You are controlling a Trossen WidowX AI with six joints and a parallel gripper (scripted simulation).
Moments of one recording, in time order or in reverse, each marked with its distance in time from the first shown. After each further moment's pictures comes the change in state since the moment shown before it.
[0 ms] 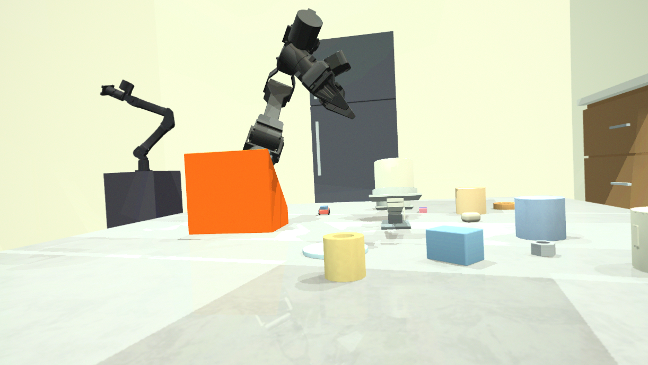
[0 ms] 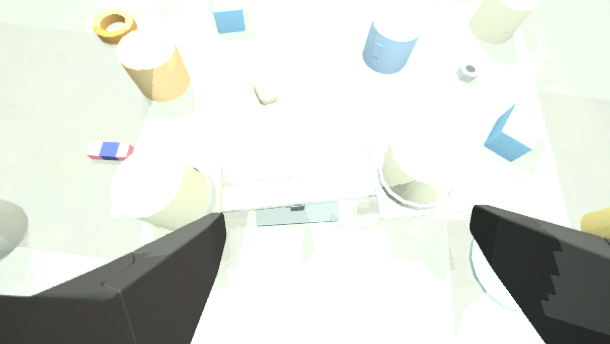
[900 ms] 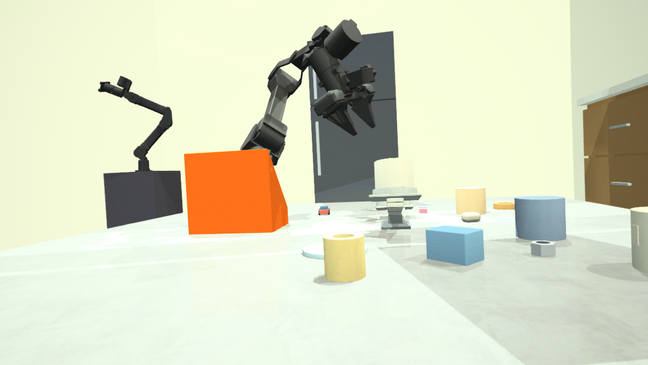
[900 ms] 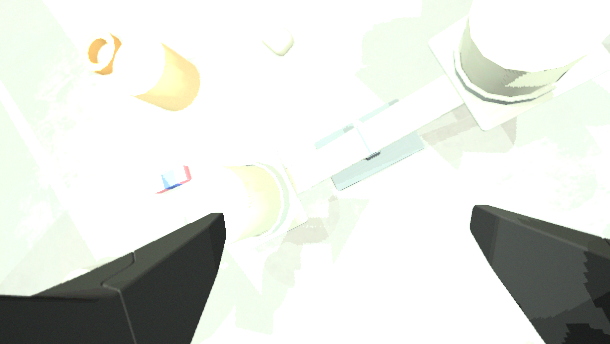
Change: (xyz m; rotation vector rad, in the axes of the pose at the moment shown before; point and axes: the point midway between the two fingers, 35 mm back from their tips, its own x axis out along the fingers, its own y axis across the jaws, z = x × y) arm 0.044 0.033 0.004 0.487 0.263 0.062
